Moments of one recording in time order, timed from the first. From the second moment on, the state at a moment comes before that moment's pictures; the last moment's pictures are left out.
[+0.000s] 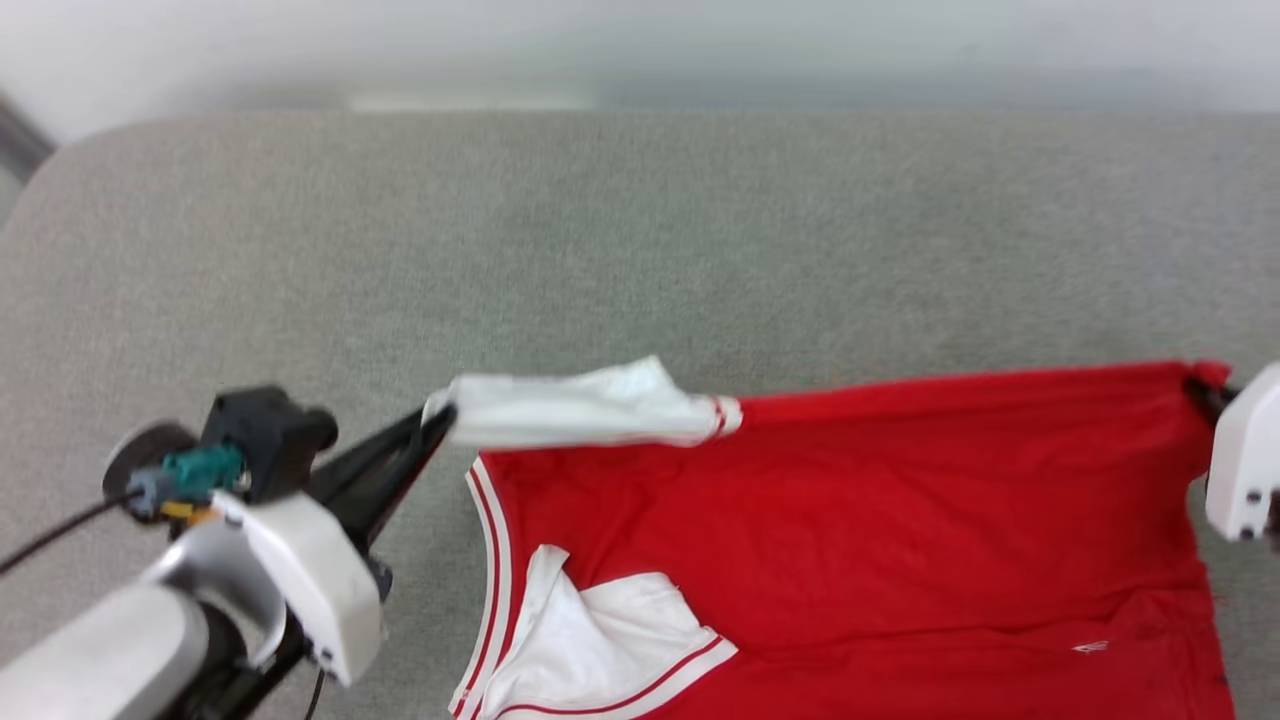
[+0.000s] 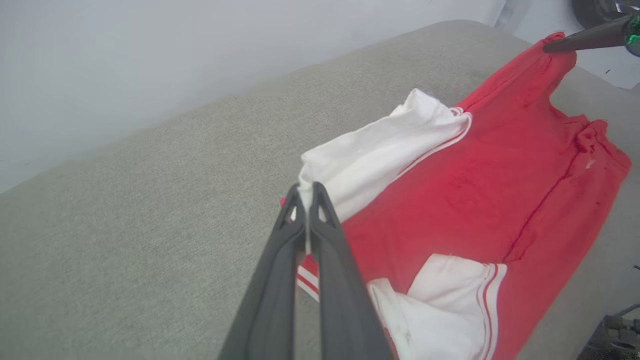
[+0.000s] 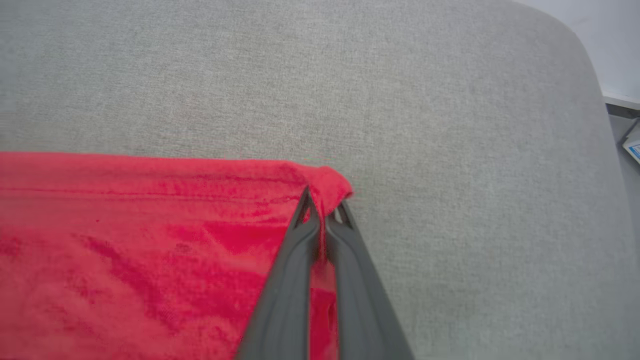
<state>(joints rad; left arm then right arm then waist) -0.46 0.91 -0.76 -0.26 -0.86 0.08 0.07 -0.39 -0.47 0.00 0.21 0.40 0.13 0.68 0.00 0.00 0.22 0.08</state>
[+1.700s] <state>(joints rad) -0.19 0.76 -0.78 -0.06 -0.83 0.20 -0.24 -0.02 -0.45 -0.03 -0.03 0.54 0.13 0.56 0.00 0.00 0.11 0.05</state>
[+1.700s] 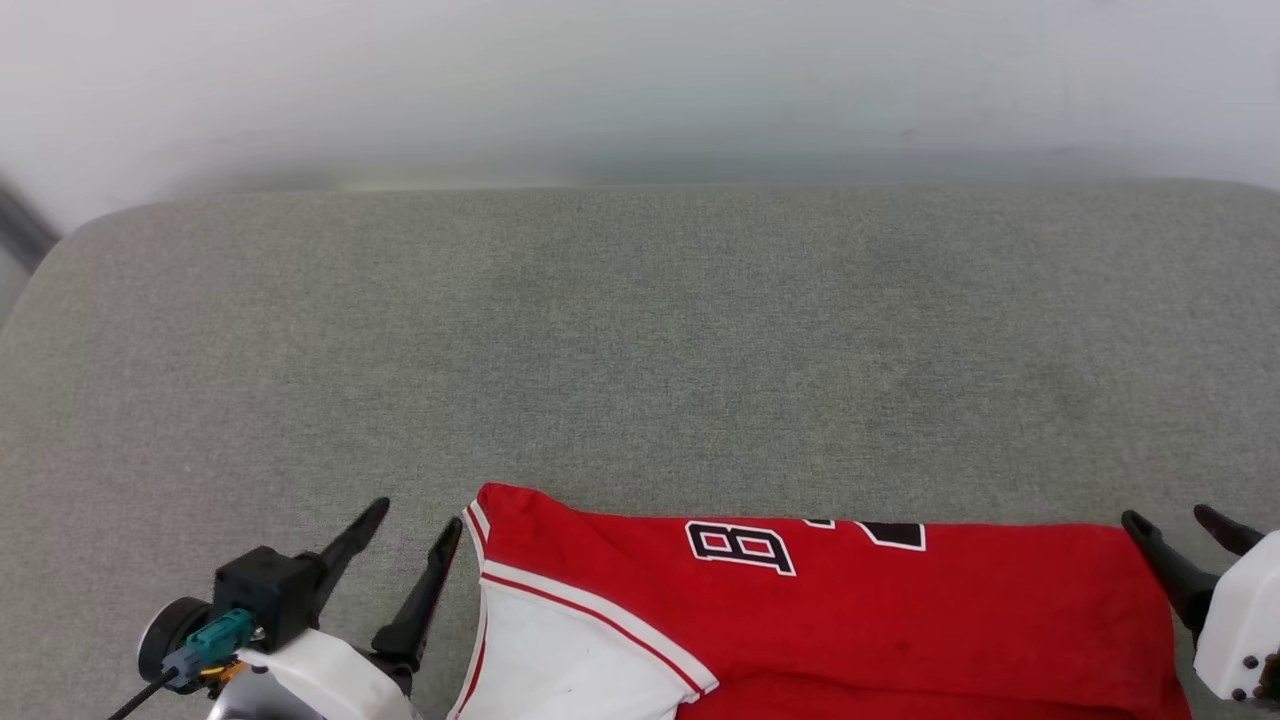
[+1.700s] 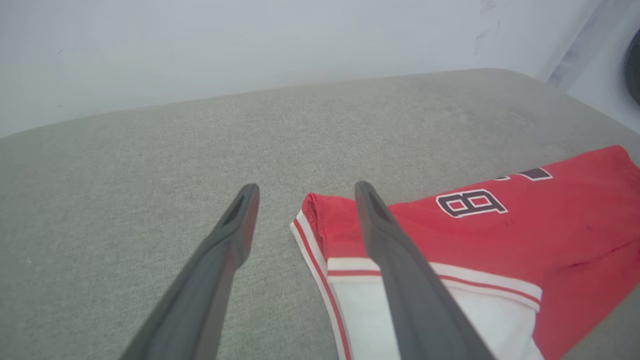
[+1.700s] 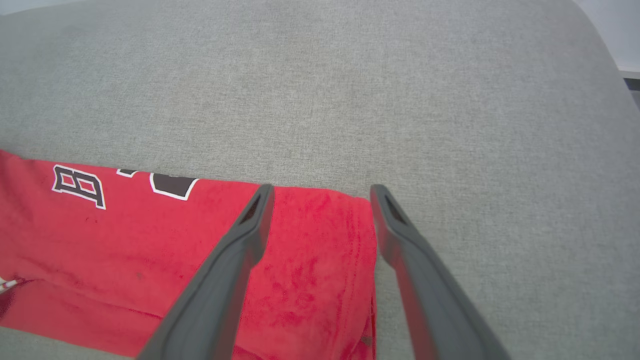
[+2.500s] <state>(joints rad) 0.16 0.26 0.00 -0.18 -0.33 -0.09 -0.26 0.07 -0.14 -0.37 0.08 0.37 0.13 0.62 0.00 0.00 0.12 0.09</state>
